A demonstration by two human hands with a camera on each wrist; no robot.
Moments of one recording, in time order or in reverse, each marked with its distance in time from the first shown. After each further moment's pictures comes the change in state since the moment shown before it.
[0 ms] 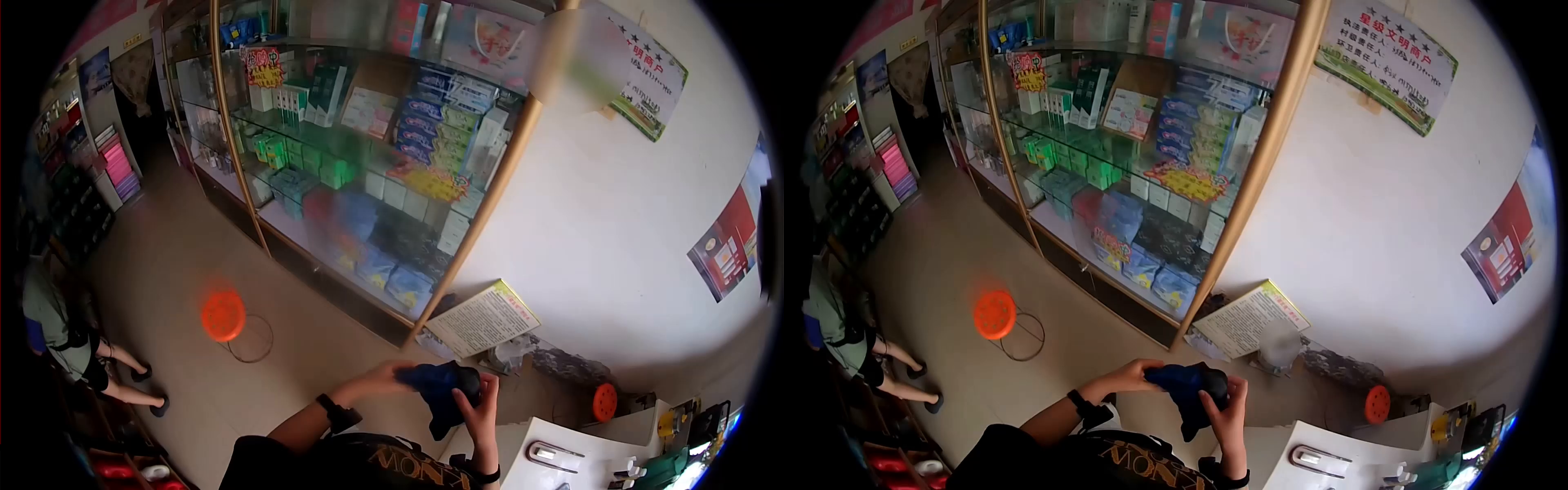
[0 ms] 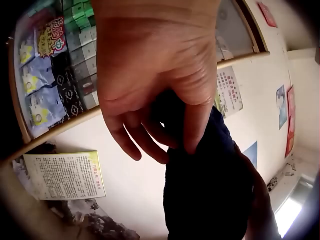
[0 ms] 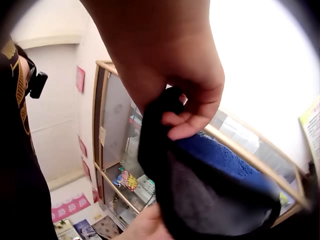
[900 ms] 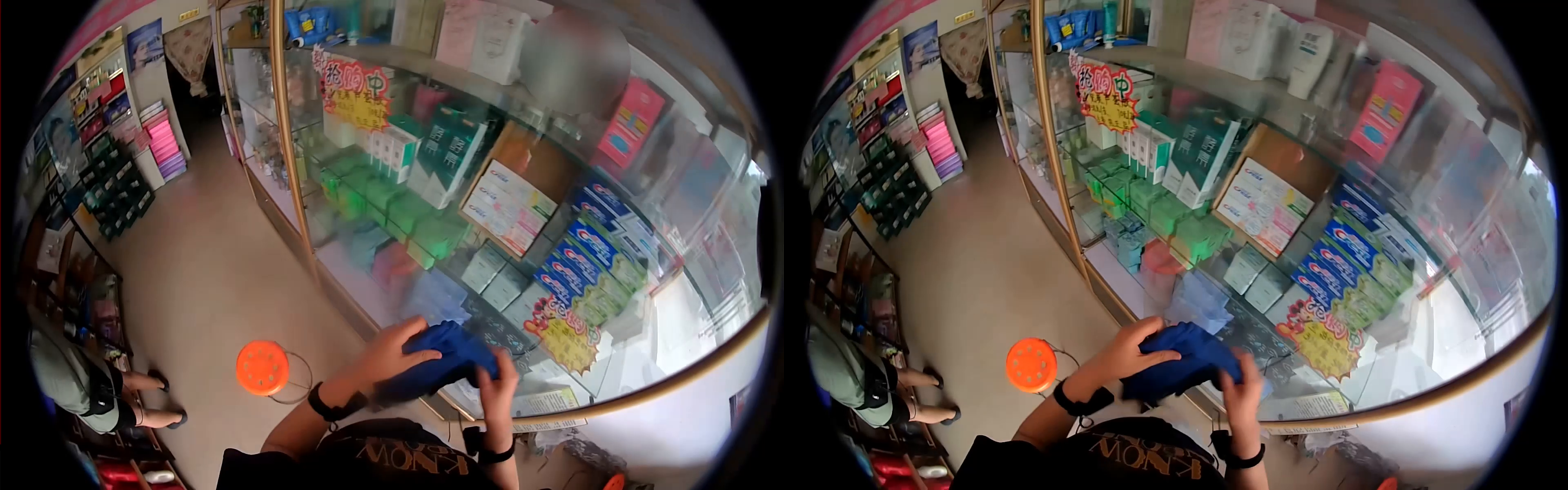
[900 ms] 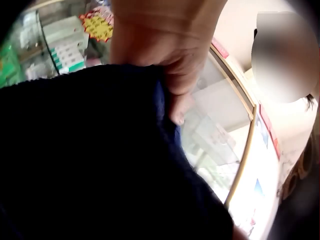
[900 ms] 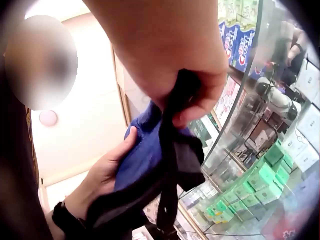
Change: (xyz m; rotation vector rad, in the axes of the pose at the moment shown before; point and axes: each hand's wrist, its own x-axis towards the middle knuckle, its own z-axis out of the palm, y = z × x) left_hand -0.017 0.081 -0.452 0.385 0.813 0.355; right_hand 0.378 -0.074 0.337 -0.156 -0.108 -0.215
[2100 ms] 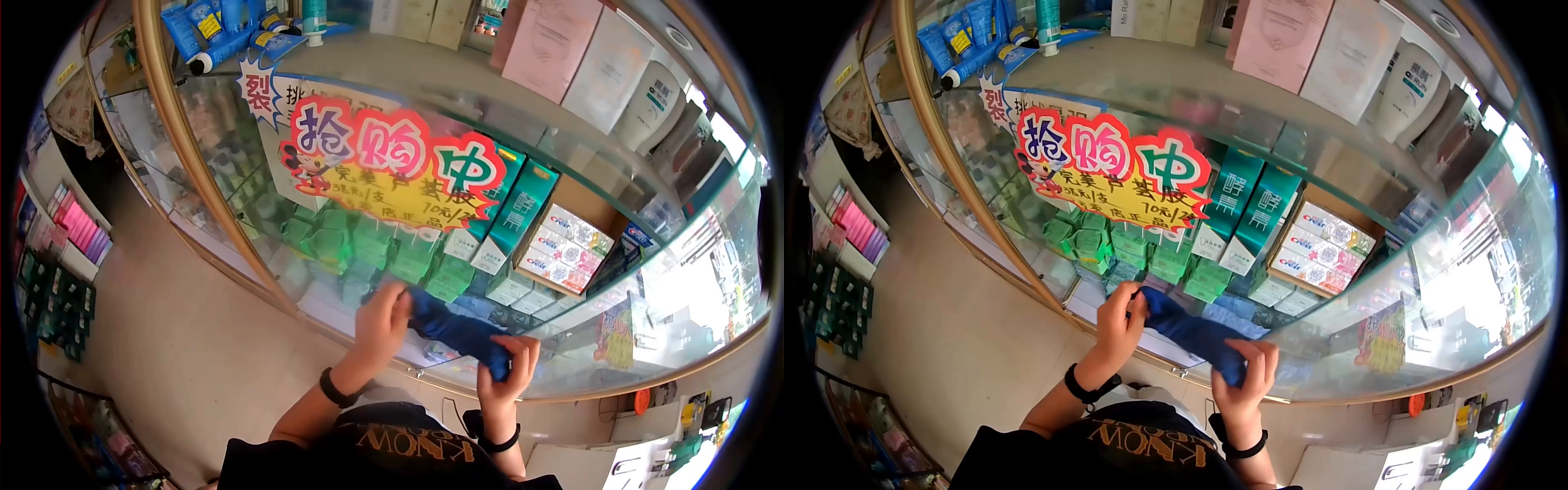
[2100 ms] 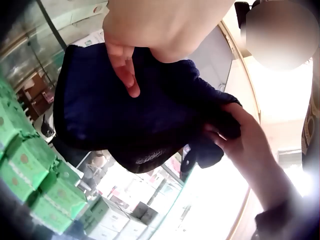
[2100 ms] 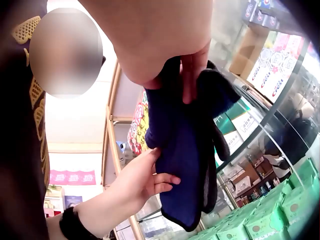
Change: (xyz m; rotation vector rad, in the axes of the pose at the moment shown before) left_hand 0.190 -0.201 -0.187 -0.092 0.234 0.079; right_hand 0.172 -0.112 0.243 -0.472 0.450 -0.277
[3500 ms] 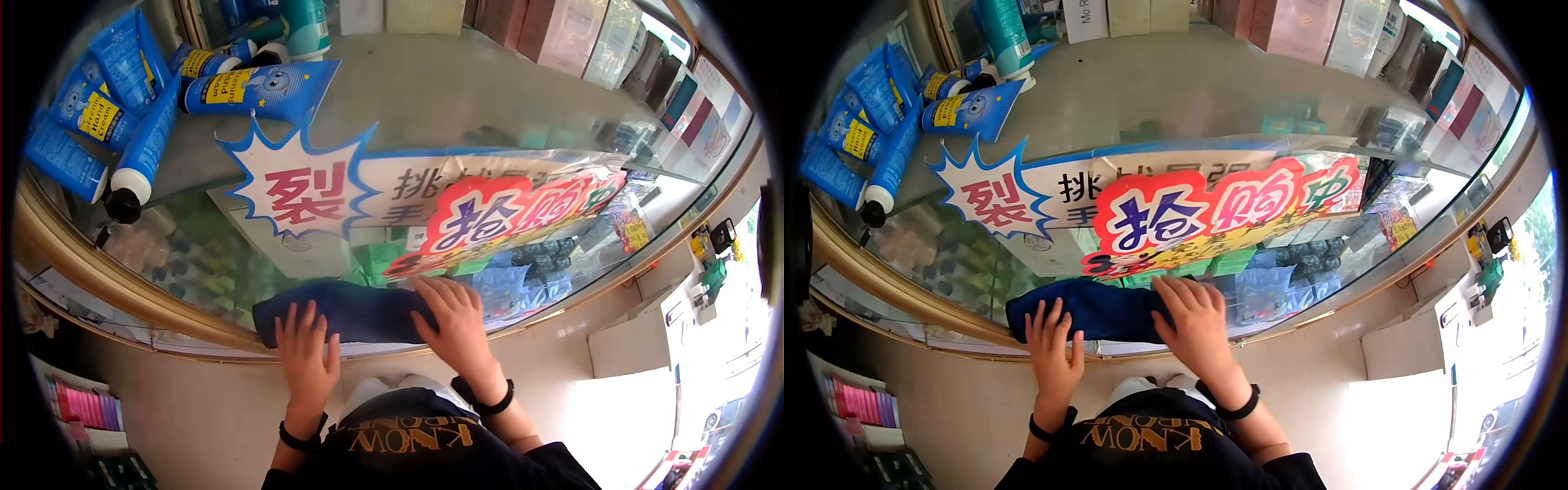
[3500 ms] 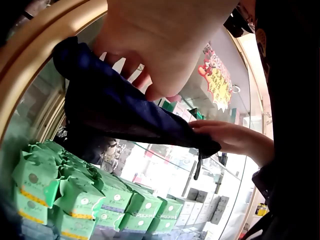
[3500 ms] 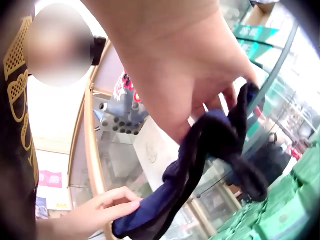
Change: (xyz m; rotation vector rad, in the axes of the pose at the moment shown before) left_hand 0.122 -0.143 -0.234 0.606 -0.381 0.401; right_hand 0.058 -0.109 0.228 -0.345 -0.266 0.199
